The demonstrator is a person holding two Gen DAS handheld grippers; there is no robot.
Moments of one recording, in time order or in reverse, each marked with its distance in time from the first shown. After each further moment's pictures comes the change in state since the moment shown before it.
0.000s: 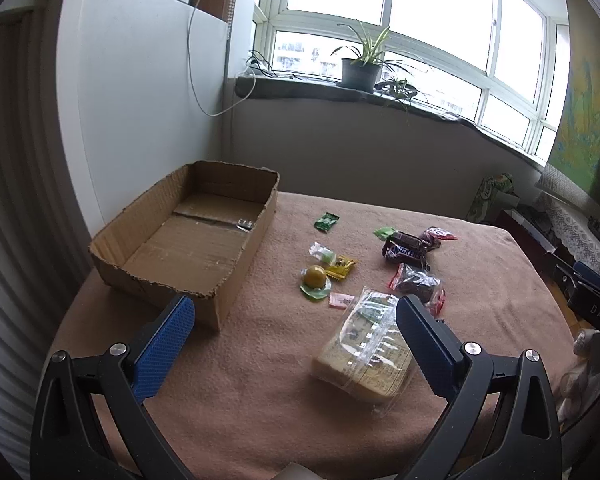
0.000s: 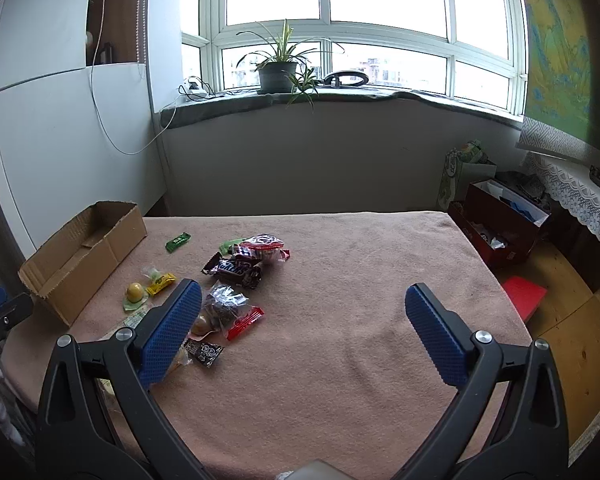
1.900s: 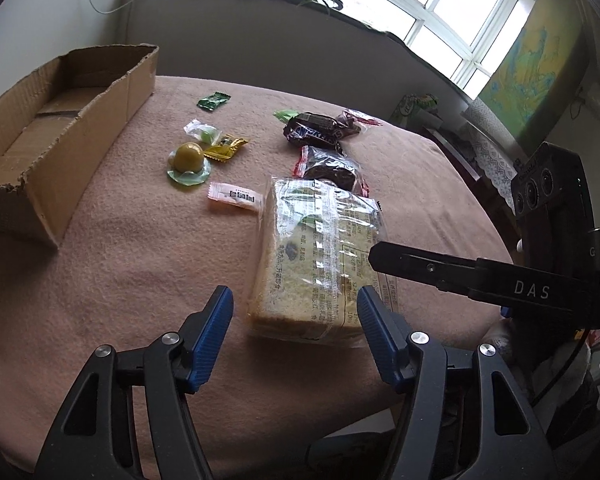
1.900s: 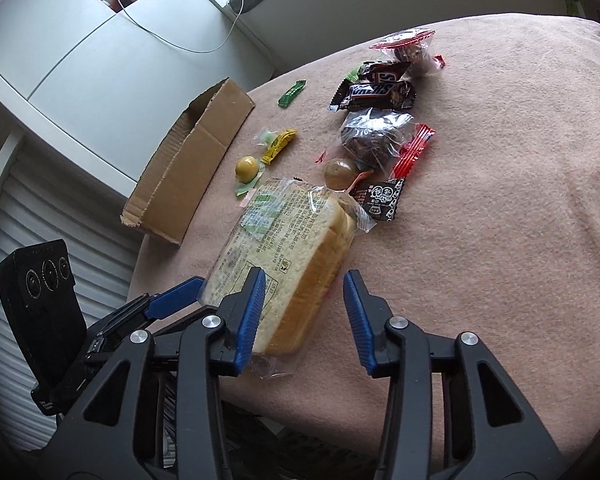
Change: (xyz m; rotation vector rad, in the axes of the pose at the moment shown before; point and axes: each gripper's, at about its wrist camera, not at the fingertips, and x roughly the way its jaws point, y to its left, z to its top) left arm 0.059 -0.032 -0.044 0.035 0.326 -0.362; right arm 0.089 0.035 -0.066 0.233 0.512 0.583
